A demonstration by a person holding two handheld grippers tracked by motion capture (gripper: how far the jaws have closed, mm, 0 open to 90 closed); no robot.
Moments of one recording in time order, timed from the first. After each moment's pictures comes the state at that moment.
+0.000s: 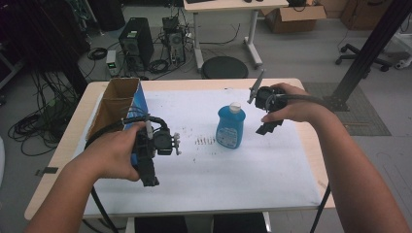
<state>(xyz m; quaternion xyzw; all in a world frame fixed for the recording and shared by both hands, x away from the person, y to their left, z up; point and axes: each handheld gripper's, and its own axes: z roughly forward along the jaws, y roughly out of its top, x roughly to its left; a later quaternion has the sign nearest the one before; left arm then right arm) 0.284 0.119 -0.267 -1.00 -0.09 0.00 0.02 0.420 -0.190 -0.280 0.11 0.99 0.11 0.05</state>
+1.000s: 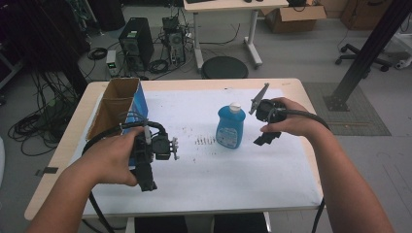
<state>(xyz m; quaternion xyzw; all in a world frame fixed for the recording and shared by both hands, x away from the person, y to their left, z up) 0.276 0.122 -0.274 -1.00 -0.09 0.00 0.02 0.410 -0.199 -0.320 0.13 0.98 0.15 0.03</state>
